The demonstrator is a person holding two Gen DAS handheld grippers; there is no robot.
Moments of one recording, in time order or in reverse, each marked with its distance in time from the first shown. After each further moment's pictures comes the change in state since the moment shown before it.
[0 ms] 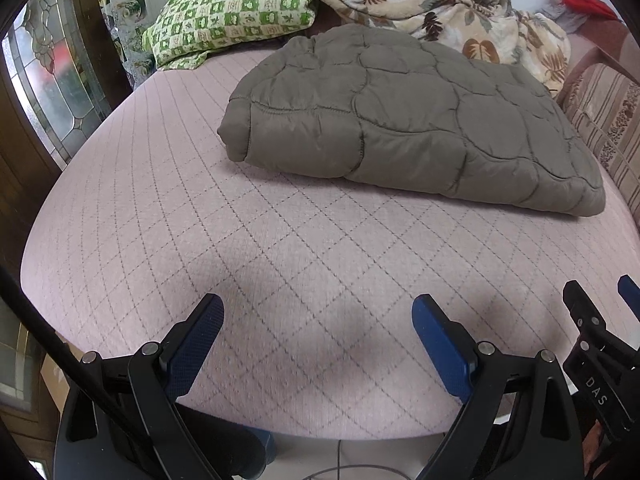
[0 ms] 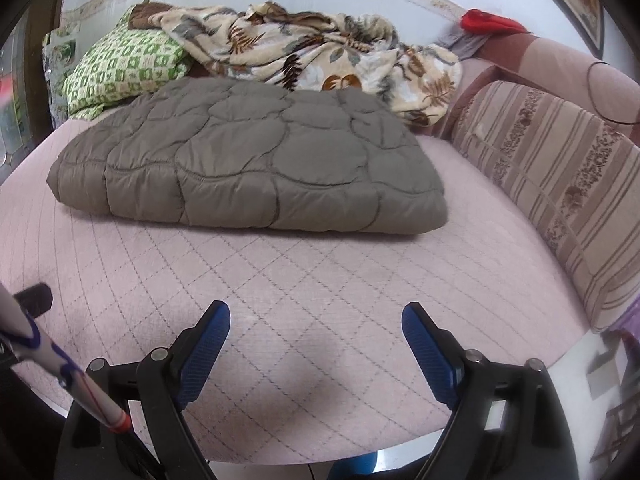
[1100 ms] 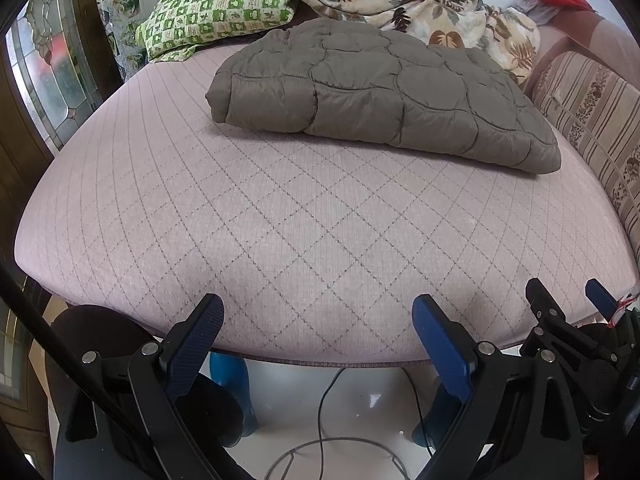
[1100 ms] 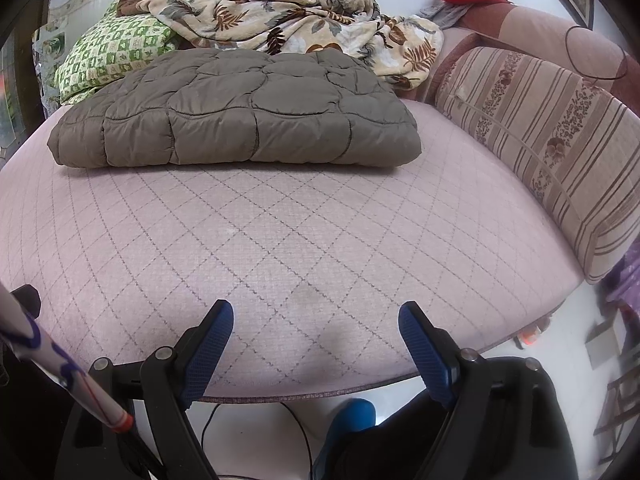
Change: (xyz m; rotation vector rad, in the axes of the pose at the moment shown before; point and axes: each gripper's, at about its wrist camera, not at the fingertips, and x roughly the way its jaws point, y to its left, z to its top) left arm -0.044 -0.026 -0.066 0.008 -0.005 -0.062; right arm -0.023 -0.017 -0.061 0.055 0.062 -0.033
